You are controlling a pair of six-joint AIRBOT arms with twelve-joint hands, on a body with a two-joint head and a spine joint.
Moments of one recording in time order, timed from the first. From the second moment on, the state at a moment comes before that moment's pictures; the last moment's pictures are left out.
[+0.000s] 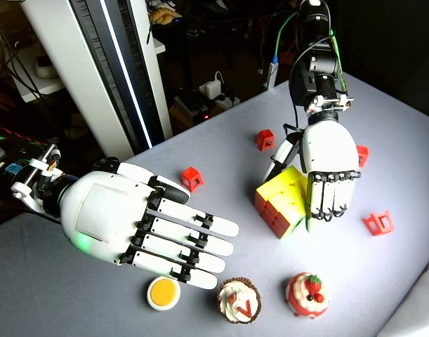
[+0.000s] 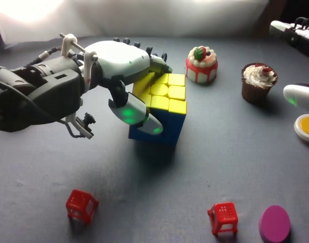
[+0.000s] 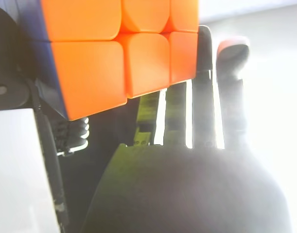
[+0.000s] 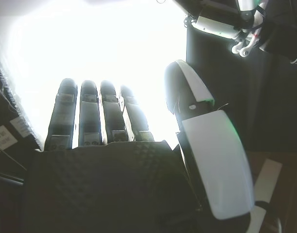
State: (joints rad) left arm 0.54 -1.26 1.34 -0.11 -0.26 0.99; right arm -0.98 -0.82 0.97 0.20 0.90 -0.62
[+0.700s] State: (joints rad) left arm 0.55 -1.25 1.34 -0.09 -0.27 0.99; right arm -0.97 -0.82 0.97 0.16 0.93 -0.62
